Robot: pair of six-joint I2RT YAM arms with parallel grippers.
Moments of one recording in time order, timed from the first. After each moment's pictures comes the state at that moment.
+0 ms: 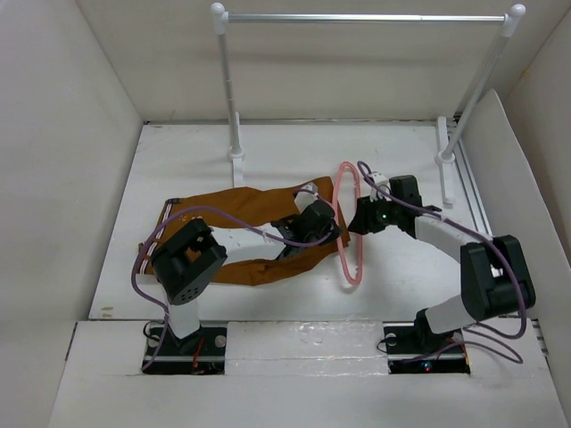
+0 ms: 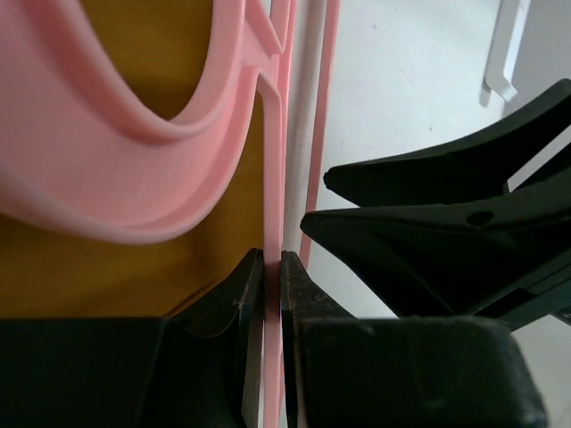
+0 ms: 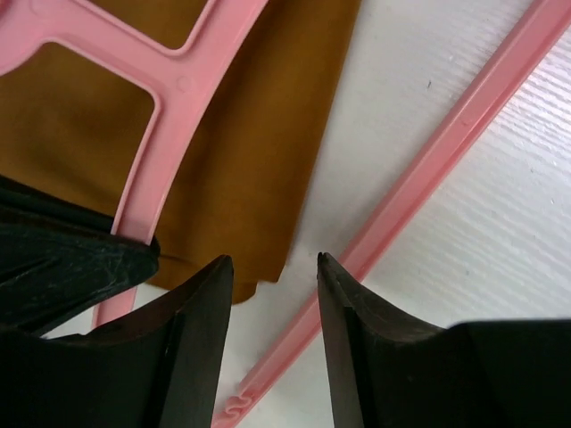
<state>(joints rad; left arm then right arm) -0.98 1.78 1.06 0.08 -0.24 -1.19 0.21 1.46 0.76 -0.13 -0.53 0.05</state>
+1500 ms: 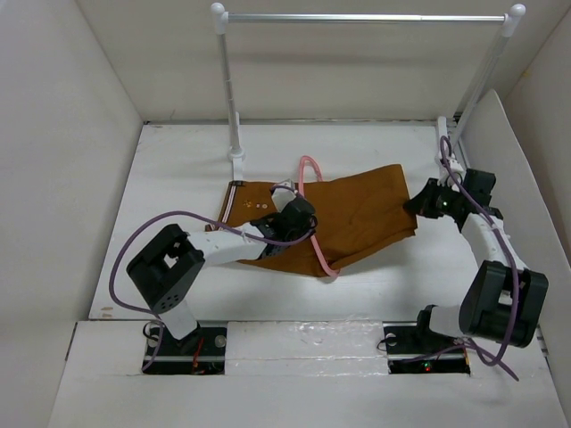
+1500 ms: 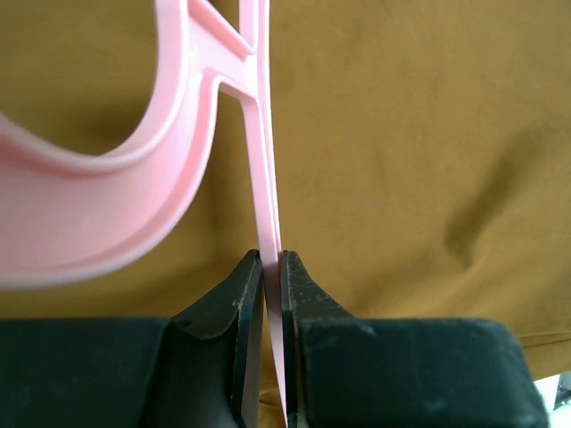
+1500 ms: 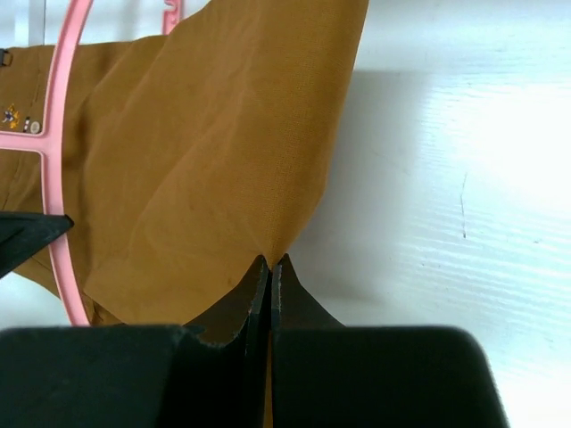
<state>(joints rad) -0.90 1.66 0.94 -0.01 -0.37 -1.05 -0.29 1.31 0.83 -0.27 -0.70 0.06</state>
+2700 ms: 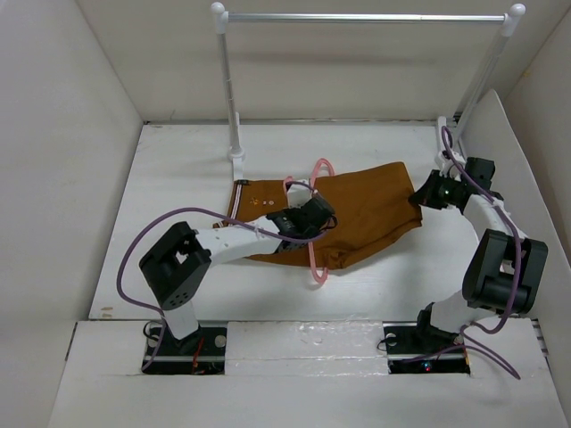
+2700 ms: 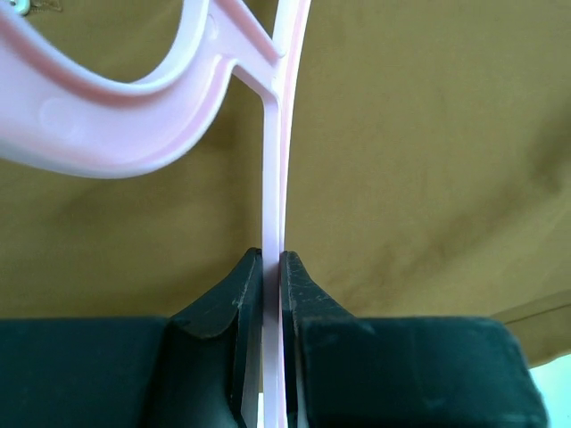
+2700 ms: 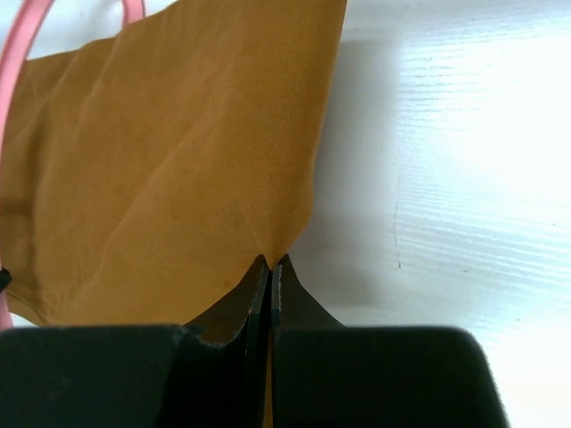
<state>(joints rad) -0.97 1.72 1.14 -0.32 -0.52 -0.94 -0.32 1.52 0.98 -0.29 -0.64 0.05</state>
